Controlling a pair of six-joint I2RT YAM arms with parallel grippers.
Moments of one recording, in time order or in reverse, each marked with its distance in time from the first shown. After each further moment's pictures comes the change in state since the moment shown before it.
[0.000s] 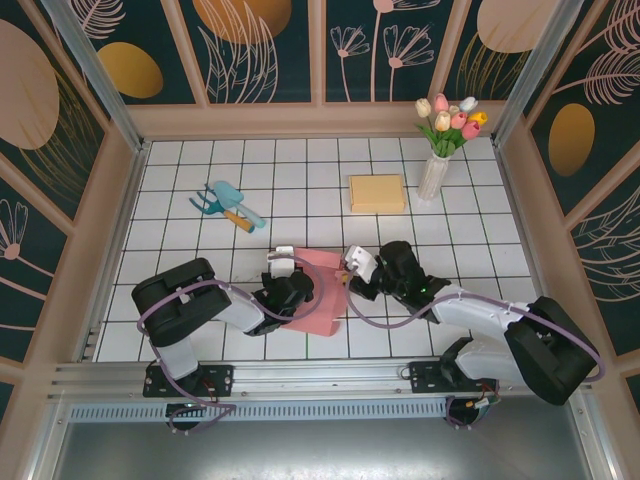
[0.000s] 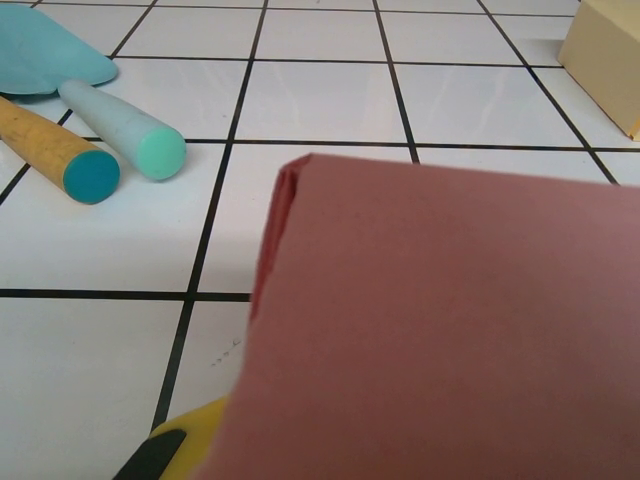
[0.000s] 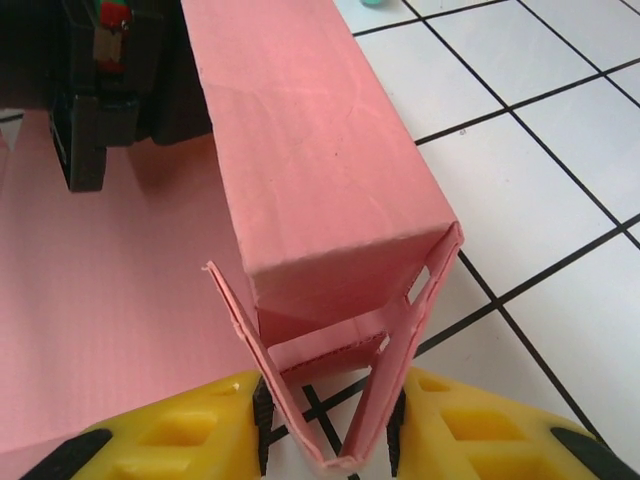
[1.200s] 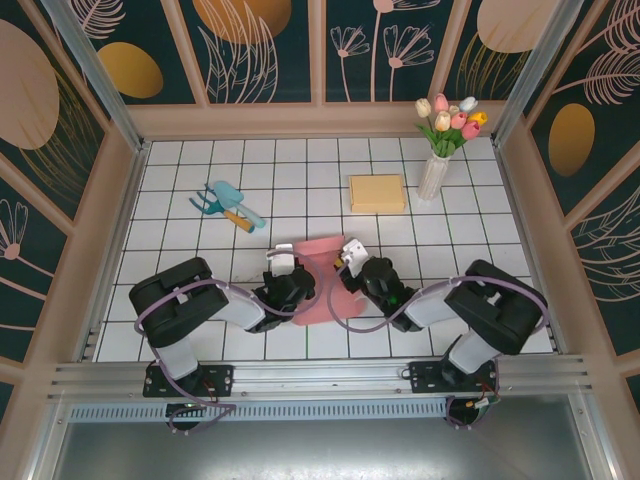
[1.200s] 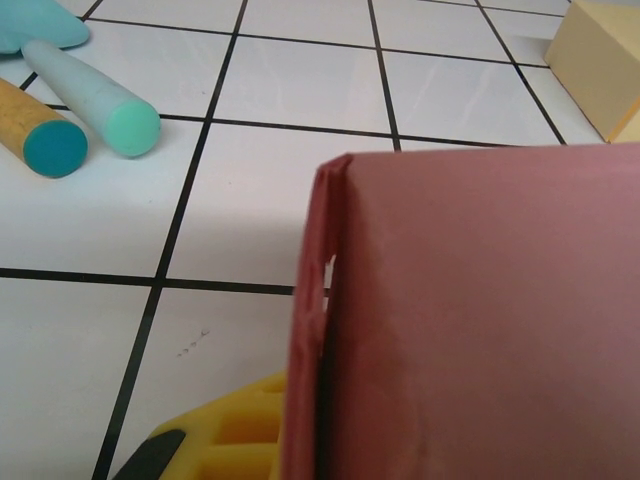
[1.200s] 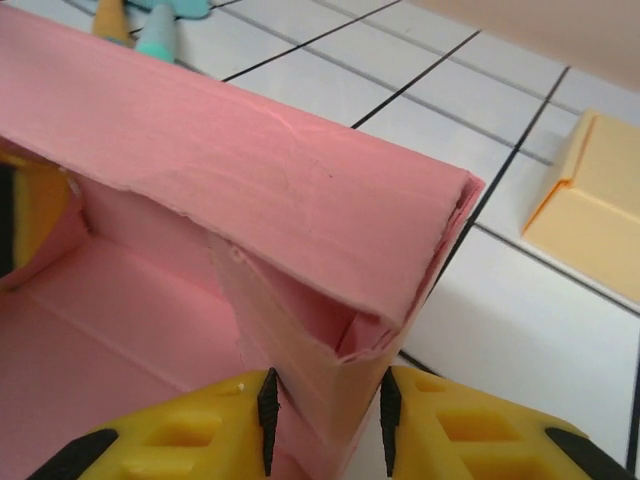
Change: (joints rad) left arm 0.010 -0.016 0.030 -0.076 0.061 -0.102; right arm 0.162 0.369 -0.065 0.644 0.529 0.271
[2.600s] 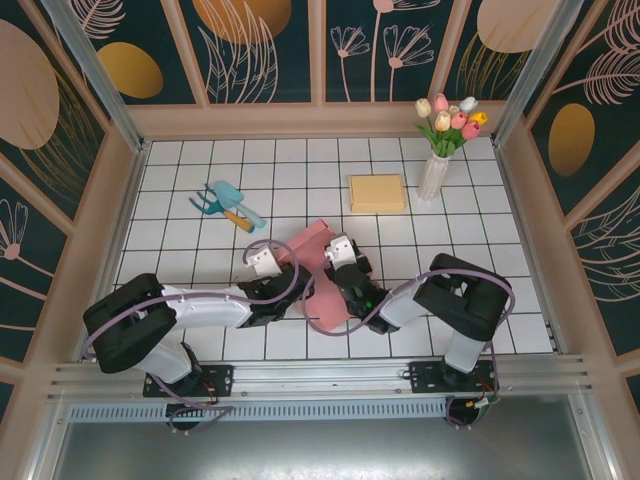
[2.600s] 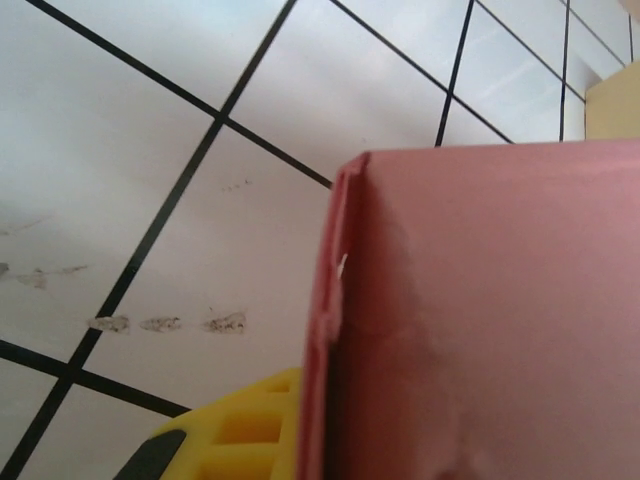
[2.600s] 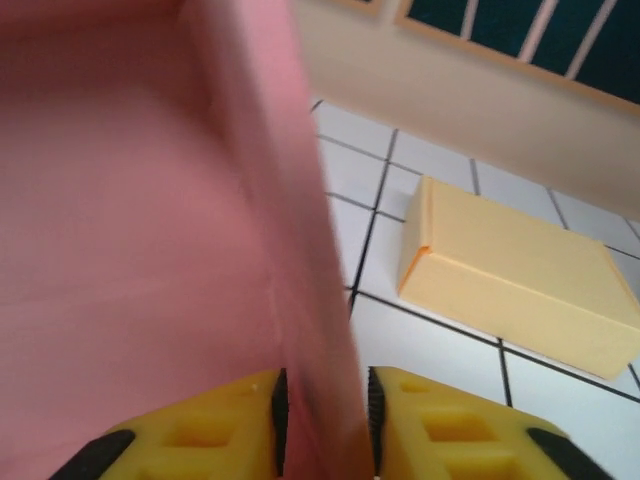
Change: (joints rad) left arm -0.017 -0.262 0.077 -0.576 0.153 -0.685; right arm 0.159 0.157 0.135 0.099 0.477 -0.003
